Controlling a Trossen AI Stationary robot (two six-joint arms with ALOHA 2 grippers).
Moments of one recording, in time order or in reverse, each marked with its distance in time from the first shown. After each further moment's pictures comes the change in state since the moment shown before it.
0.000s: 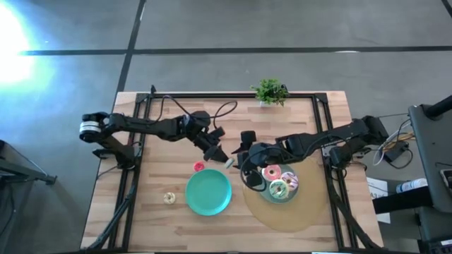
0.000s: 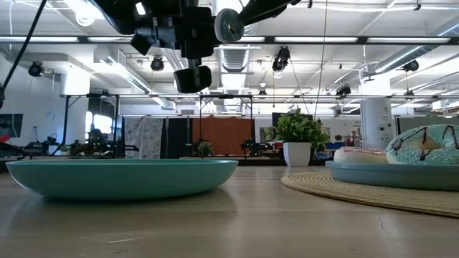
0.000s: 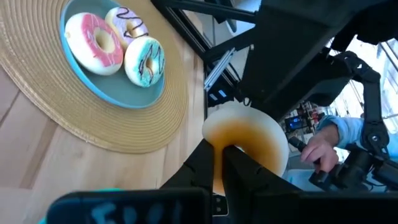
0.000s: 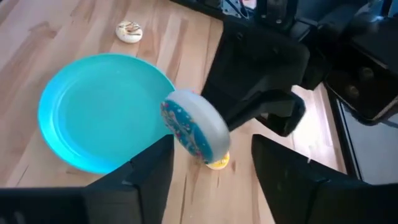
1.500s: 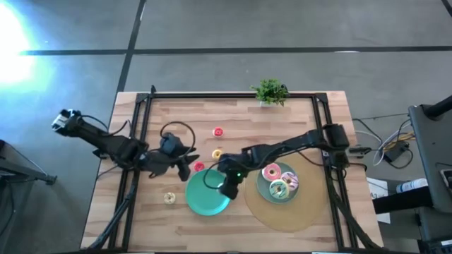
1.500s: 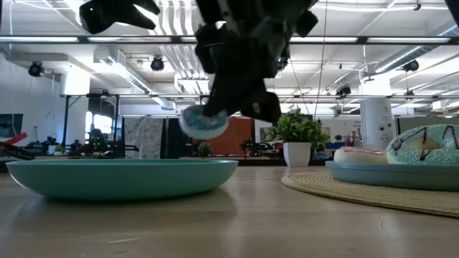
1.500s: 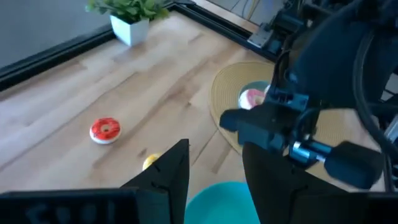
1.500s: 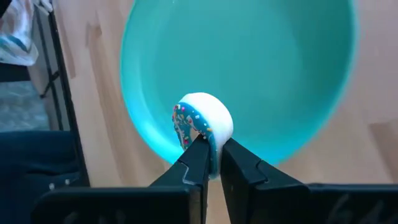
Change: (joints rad) left arm -0.579 -0.446 -0.001 -0.691 -1.402 0.024; right arm -0.073 0.416 0.087 0.074 -0.571 0.848
